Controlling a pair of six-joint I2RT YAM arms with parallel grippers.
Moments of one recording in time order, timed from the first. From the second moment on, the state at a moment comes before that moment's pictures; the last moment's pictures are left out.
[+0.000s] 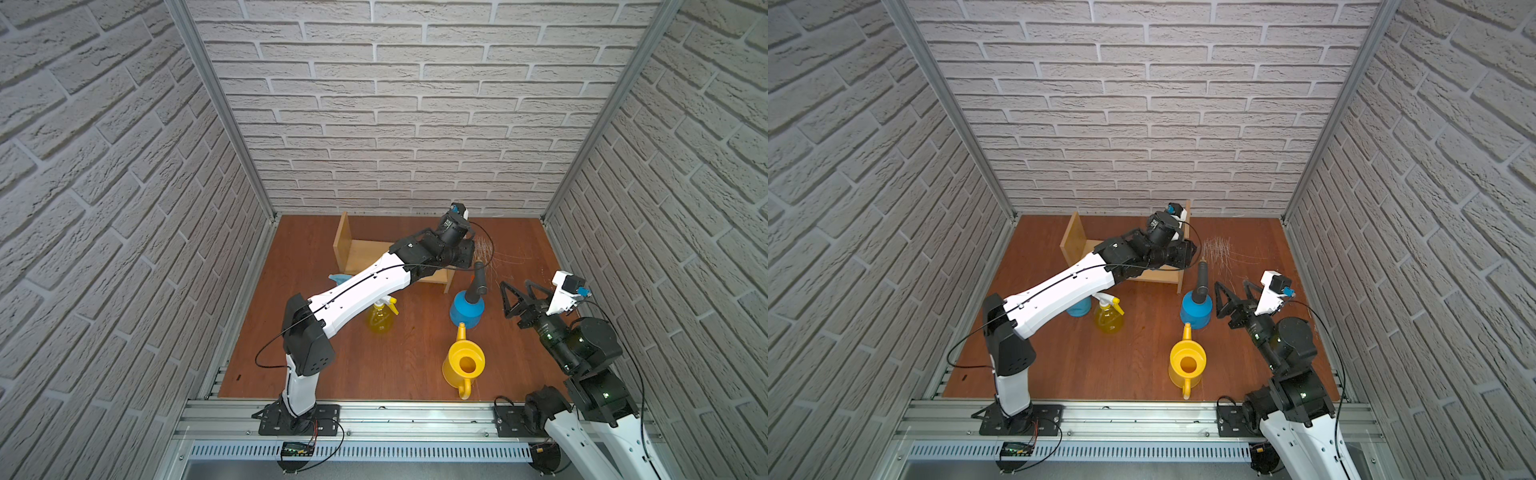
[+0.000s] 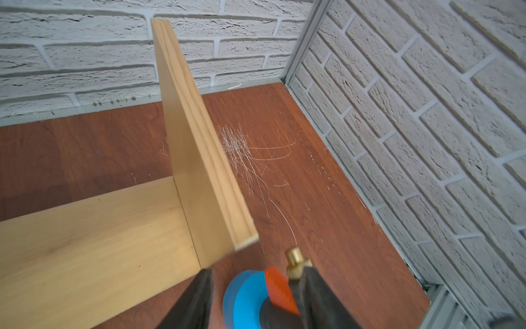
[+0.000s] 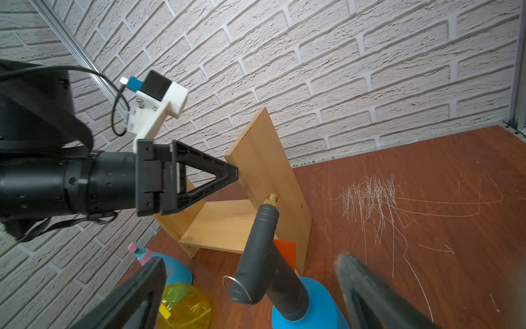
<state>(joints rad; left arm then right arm) -0.91 1.84 1.90 -0.62 -0.13 -0.44 0.32 0.35 0.56 -0.22 -0.09 0.47</state>
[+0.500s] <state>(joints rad) -0.88 1.03 0.85 -0.07 -0.12 -0.26 0.32 0.32 0.55 -0.13 -0.26 0.47</state>
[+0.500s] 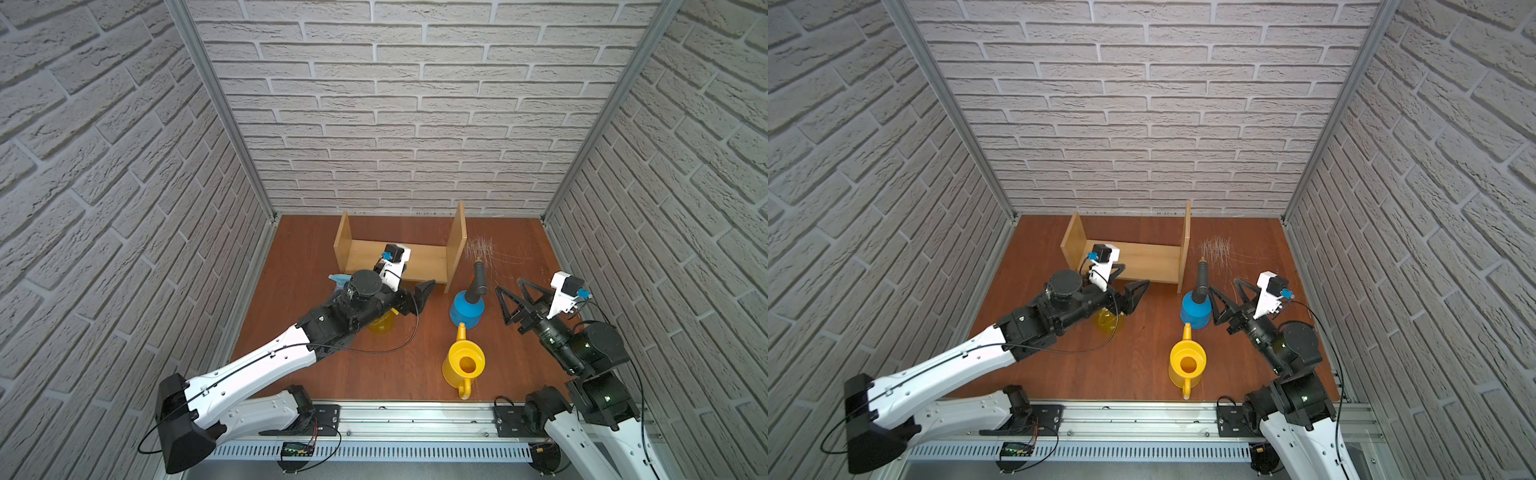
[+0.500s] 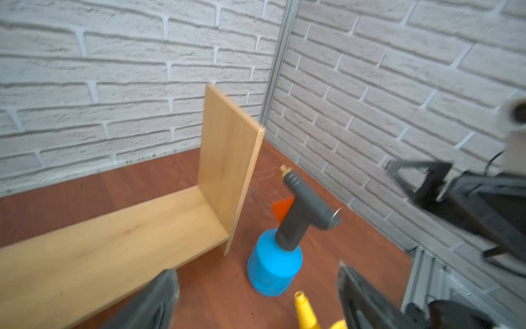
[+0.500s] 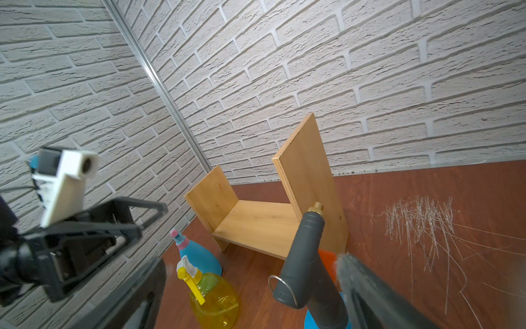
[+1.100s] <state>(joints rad) -0.65 0.91 0.78 -0.06 -0.06 -0.43 0.40 0.50 0.53 0.15 -0.66 0.50</state>
